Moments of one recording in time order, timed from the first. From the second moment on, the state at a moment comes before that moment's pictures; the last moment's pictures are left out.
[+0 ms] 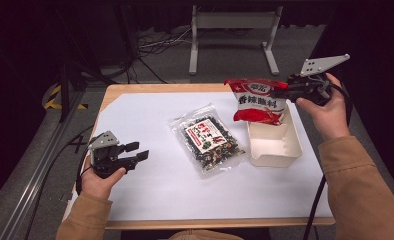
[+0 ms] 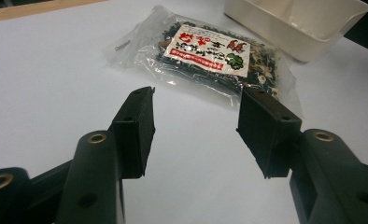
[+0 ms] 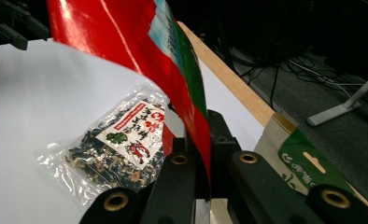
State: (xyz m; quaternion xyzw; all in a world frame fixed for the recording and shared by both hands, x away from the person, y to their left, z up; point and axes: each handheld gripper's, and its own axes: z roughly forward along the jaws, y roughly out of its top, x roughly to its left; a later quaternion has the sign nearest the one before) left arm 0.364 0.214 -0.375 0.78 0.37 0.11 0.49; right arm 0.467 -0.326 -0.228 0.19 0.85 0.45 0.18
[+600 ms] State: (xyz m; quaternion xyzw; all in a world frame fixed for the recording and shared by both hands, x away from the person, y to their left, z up) left arm 0.361 0.220 -0.377 0.78 0.38 0.11 0.49; right arm 0.493 -0.350 -0.233 0.20 0.86 0.43 0.20
